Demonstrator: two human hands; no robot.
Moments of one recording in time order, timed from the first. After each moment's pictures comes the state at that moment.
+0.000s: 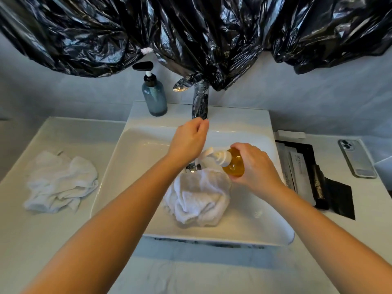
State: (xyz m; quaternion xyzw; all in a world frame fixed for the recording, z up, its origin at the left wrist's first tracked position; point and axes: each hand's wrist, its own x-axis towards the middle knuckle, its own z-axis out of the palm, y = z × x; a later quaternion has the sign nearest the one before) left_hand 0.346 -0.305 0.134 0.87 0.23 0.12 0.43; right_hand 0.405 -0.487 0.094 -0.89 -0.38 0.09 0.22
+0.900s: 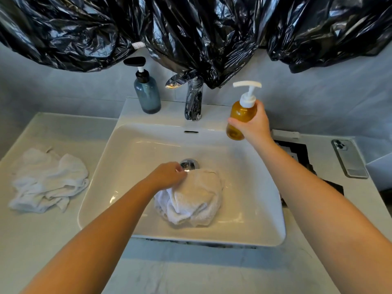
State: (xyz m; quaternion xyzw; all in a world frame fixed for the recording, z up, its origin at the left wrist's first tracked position) left_hand 0.308 -0.272 0.030 0.88 0.28 -0.21 0.33; right_hand 0.499 -0.443 0.101 -0.83 -0.13 0.13 0.53
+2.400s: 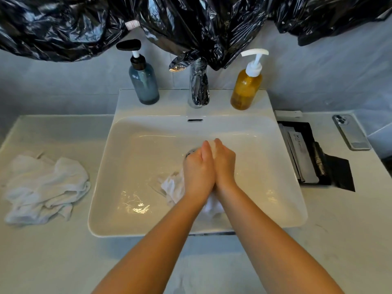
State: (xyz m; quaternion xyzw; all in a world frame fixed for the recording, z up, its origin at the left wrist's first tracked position) left_hand 0.303 -0.344 0.061 0.72 0.33 0.18 0.58; right_hand 0.335 -0.379 0.052 -0.72 0.06 0.19 0.66
